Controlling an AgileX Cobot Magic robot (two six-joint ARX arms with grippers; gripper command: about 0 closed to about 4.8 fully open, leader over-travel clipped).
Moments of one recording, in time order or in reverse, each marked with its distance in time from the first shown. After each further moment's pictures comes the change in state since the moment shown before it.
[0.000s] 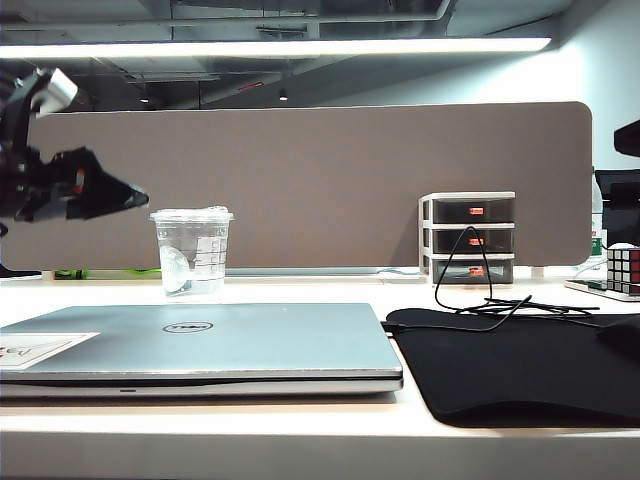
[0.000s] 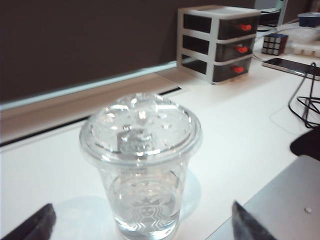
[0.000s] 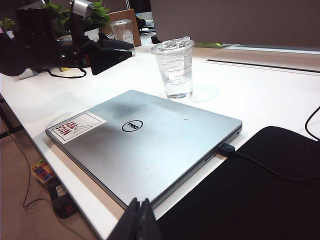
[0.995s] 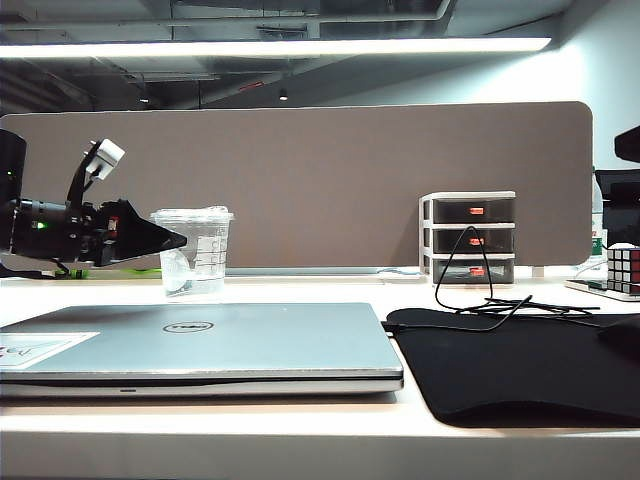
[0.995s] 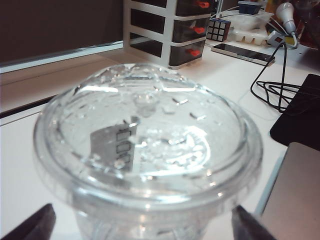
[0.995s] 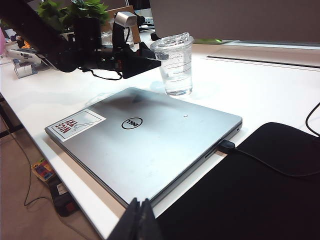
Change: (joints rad) left arm 0.000 0.383 0.426 -0.145 0.281 0.000; right arm -0.001 0.000 0.000 -0.012 0.001 0.000
